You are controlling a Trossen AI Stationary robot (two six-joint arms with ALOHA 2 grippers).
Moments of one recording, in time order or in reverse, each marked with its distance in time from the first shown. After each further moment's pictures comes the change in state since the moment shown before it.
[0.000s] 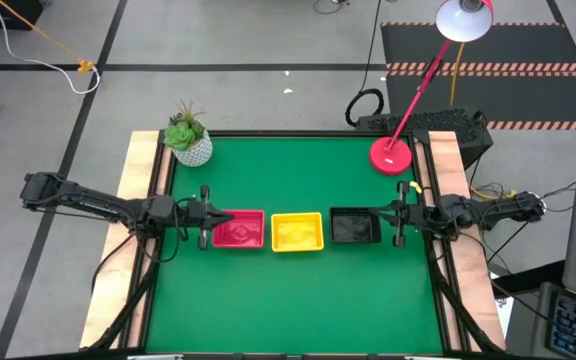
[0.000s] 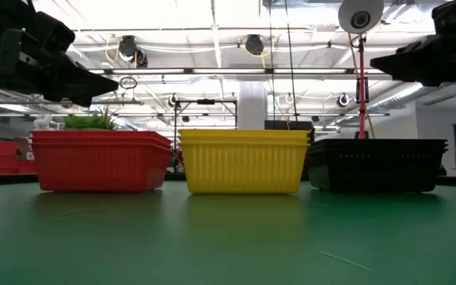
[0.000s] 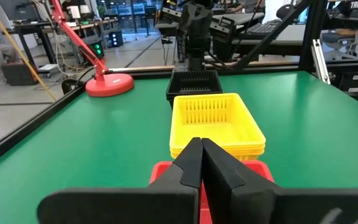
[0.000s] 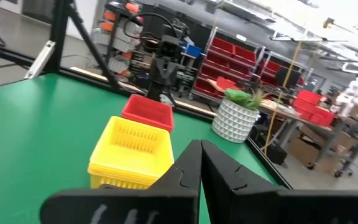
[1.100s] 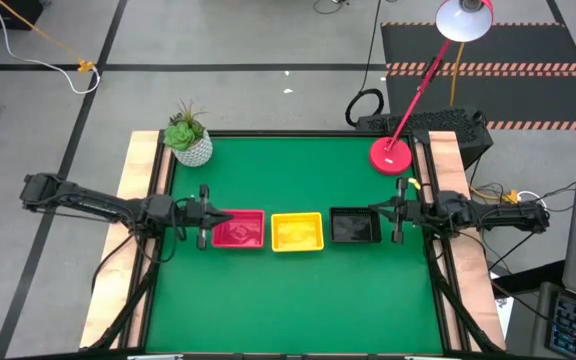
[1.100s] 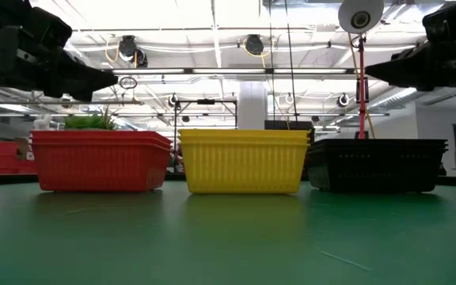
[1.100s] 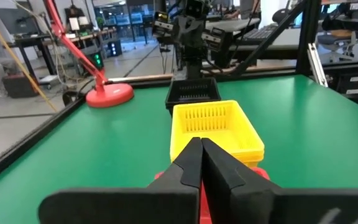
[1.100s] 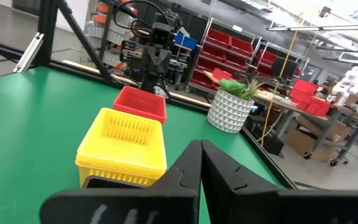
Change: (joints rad) left arm 0.001 -0.023 0.000 0.003 0.010 0.040; right arm -0.145 0.025 0.000 0.050 -0.129 0.024
